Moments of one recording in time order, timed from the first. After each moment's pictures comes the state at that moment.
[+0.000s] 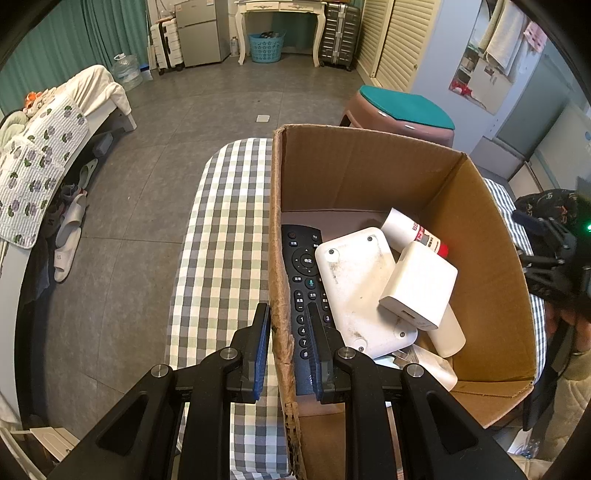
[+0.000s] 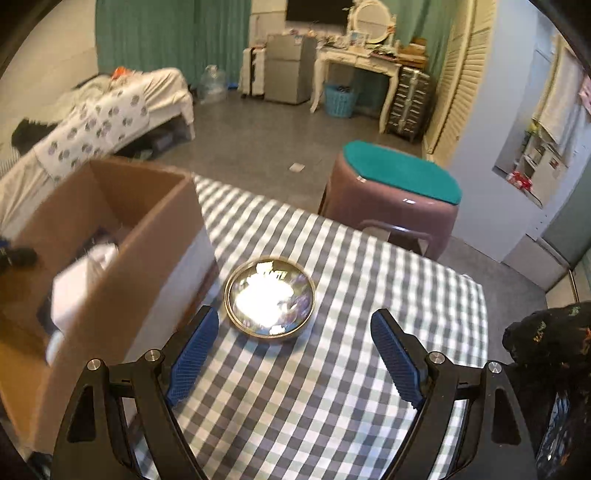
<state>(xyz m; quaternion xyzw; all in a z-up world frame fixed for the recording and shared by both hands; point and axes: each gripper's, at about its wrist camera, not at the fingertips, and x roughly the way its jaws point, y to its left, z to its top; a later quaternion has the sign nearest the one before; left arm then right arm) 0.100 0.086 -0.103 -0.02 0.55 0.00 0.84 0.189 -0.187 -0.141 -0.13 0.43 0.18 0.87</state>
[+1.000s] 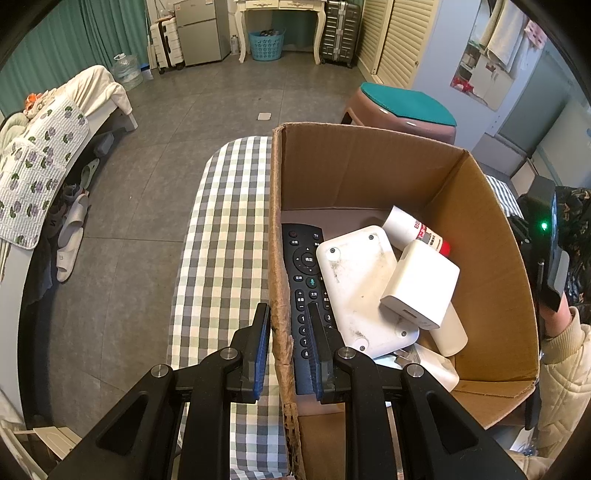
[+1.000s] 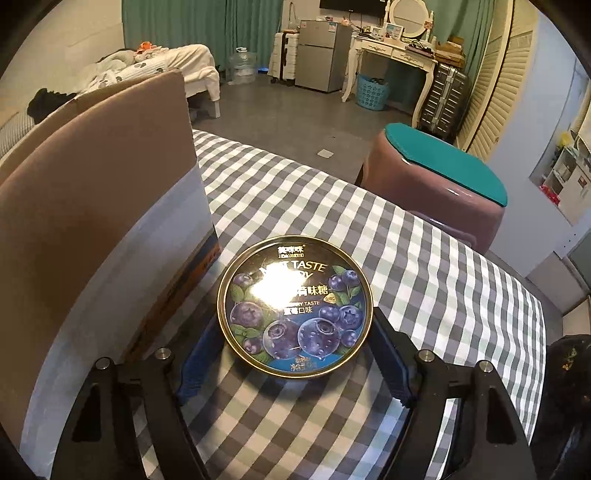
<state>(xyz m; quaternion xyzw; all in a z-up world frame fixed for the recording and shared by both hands) 0.099 0.086 -0.106 -0.01 0.55 0.00 0.84 0.223 -0.169 -0.203 -0.14 0.44 0.22 0.86</state>
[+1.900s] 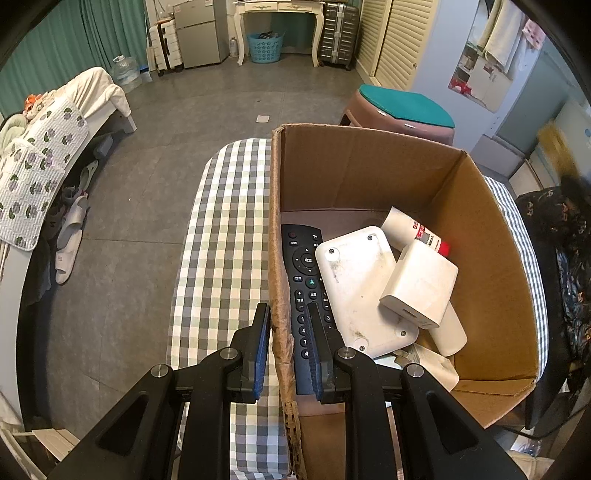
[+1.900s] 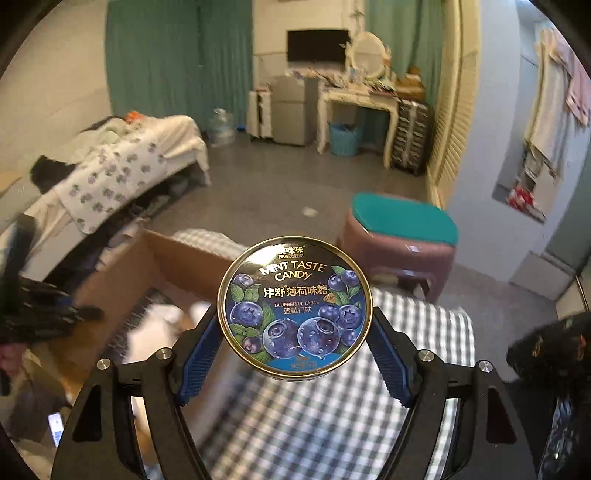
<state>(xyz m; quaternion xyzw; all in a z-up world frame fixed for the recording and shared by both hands) 0.099 0.087 -0.101 -0.01 0.55 0.00 0.84 0.151 -0.177 -0.032 -0.08 0.35 0.21 0.91</state>
